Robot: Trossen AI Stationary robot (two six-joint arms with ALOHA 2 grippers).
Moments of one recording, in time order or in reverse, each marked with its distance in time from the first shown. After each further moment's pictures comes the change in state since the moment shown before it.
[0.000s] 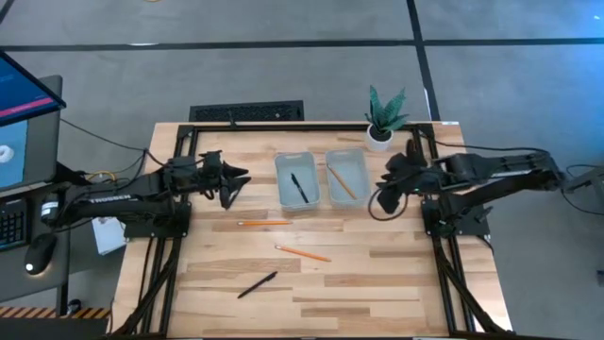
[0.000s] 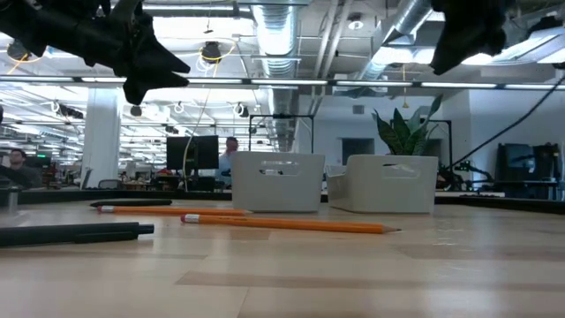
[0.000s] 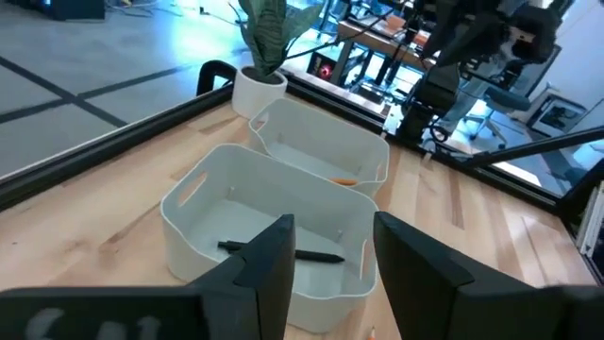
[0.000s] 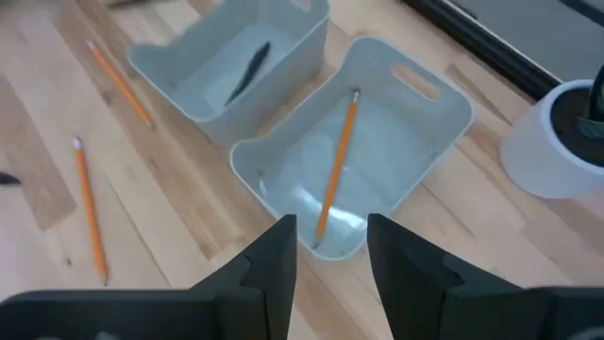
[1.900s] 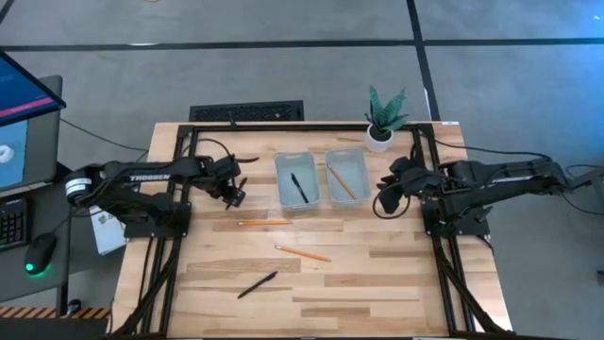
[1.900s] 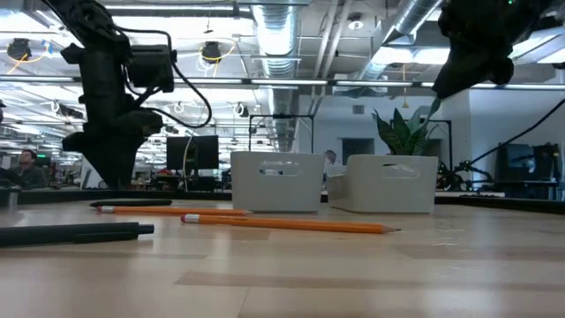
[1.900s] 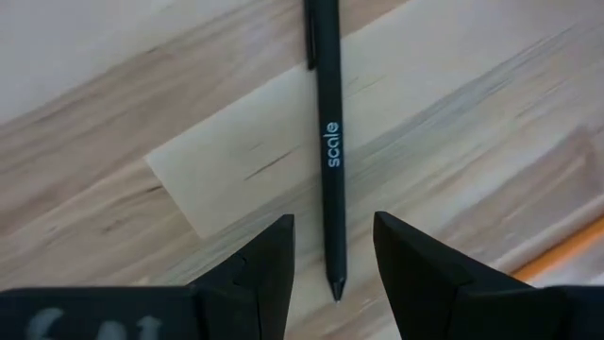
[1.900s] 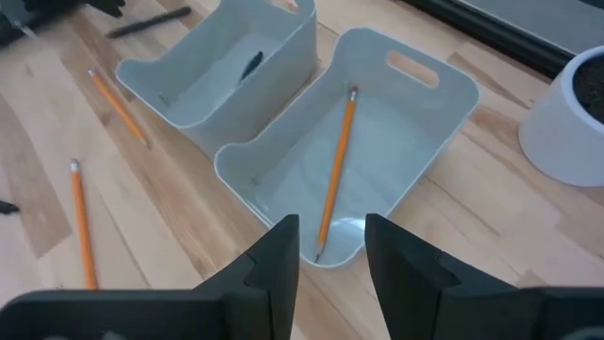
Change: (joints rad) left arm 0.143 0.575 0.214 -0.739 0.021 -0.328; right arm -0.035 -0.136 -0.229 0.186 -0.005 0.012
